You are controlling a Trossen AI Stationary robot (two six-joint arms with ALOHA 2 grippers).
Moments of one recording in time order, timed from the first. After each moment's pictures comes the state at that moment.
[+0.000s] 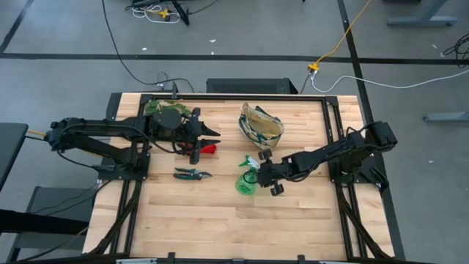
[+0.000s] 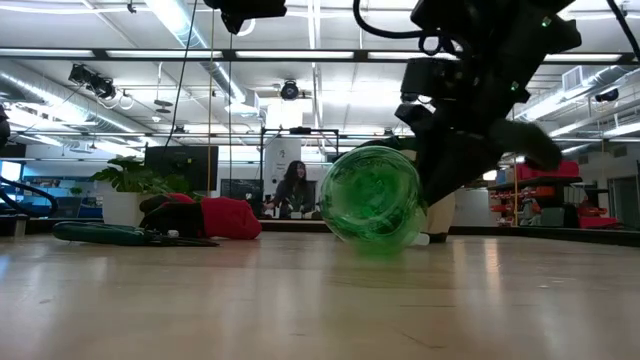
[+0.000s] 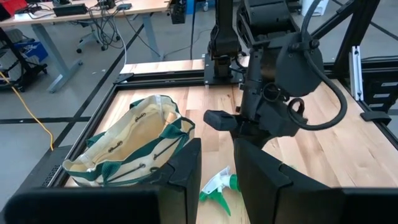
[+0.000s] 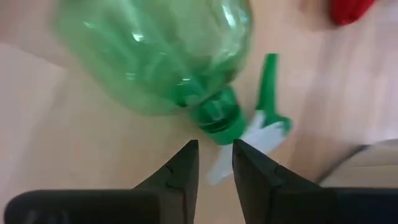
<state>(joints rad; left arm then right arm) 0.04 1.11 0.99 -0.19 -0.05 0.08 0.23 1.63 0.89 -0.32 0.30 -0.32</state>
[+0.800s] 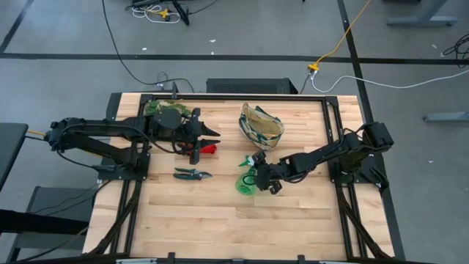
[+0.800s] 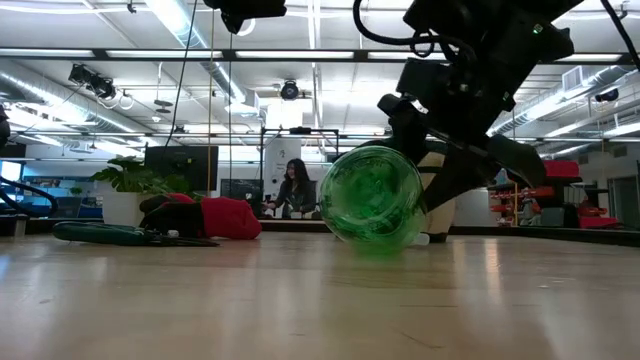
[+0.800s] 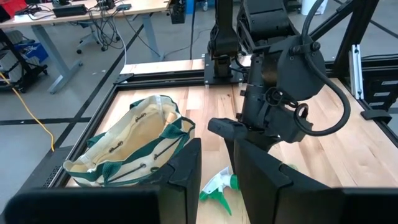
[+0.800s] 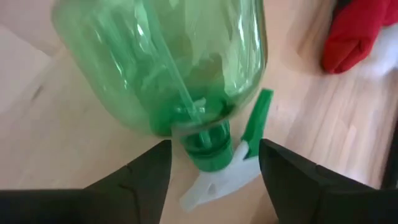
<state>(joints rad) 0.04 1.11 0.99 -0.19 -0.05 0.09 0.23 1.67 0.89 -0.22 0.32 -0.57</state>
